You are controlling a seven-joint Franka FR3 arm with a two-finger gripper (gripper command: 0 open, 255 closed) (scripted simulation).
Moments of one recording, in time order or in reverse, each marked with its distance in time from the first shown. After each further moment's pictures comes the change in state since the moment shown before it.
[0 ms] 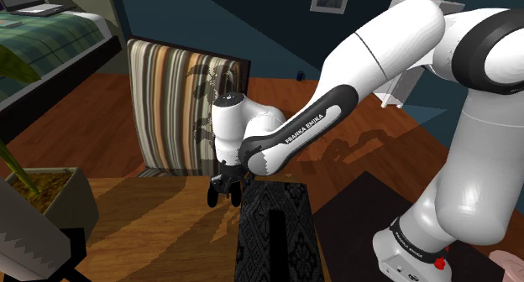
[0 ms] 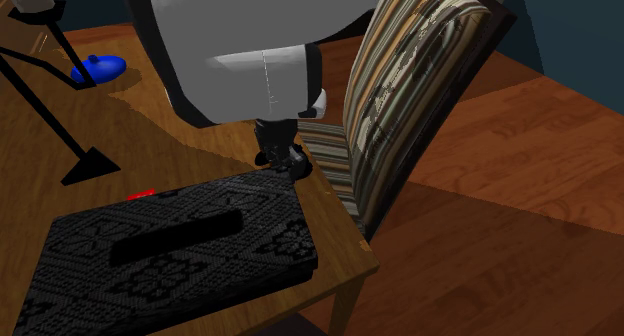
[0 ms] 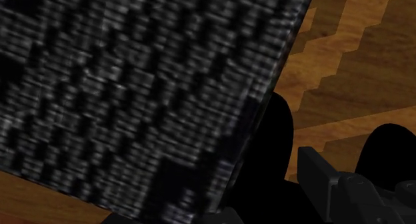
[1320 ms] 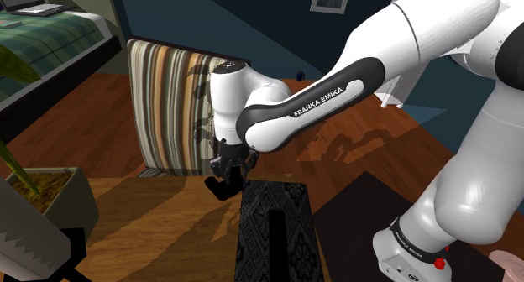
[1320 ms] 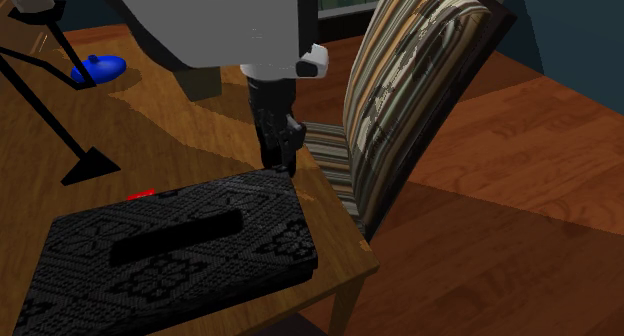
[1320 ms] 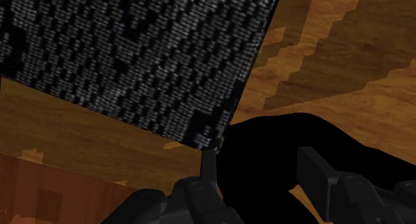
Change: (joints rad) arm -0.031 -0.136 0.037 0.041 0.098 -0.157 -0.066
